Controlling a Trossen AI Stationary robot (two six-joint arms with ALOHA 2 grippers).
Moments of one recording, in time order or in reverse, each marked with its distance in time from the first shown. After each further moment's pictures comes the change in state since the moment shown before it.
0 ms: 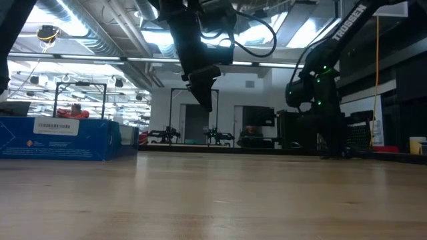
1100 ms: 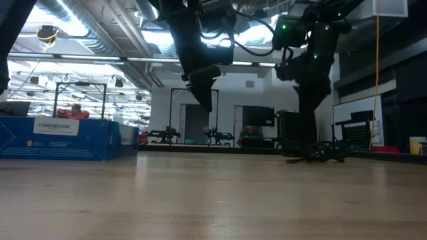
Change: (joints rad) left arm 0.000 0.000 0.000 0.000 0.000 0.000; right arm 0.535 -0.276 0.000 0.096 0.123 -0.036
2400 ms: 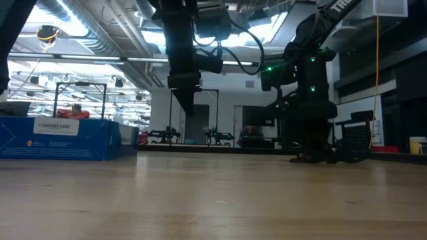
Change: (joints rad) left arm 0.006 0.000 0.000 -0.176 -0.032 0.071; right arm 0.059 0.277 -0.002 -0.010 -0.144 -0.131
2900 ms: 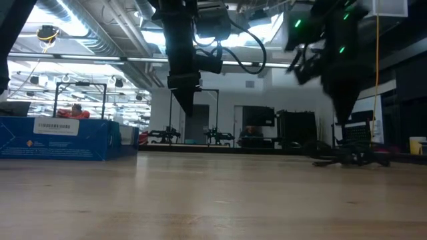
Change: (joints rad) left arm 0.002 0.000 0.000 -0.003 -0.004 0.000; right arm 0.157 -0.276 0.000 -0.255 0.108 0.171
